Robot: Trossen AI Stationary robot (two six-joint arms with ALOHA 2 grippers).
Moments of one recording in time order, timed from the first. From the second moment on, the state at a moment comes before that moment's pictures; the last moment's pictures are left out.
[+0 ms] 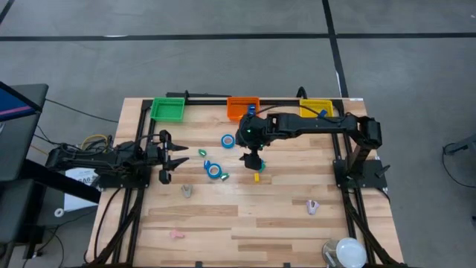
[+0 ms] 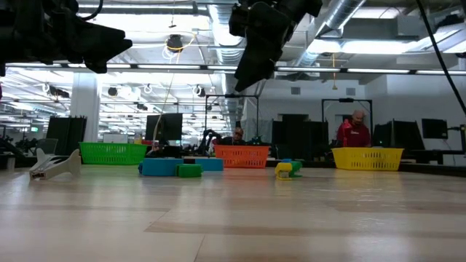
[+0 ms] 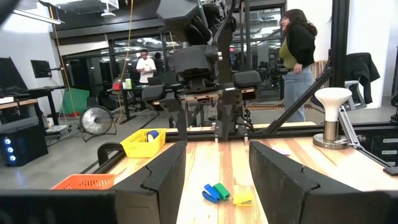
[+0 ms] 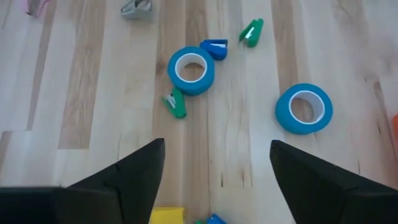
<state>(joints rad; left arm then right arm) -0.02 0.22 0.01 0.37 -0.15 0.11 -0.12 1.79 1.50 -0.68 -0.13 -0.08</state>
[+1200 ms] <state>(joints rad) -0.02 0.22 0.01 0.37 -0.15 0.11 0.03 1.75 1.49 -0.87 -0.13 -0.23</state>
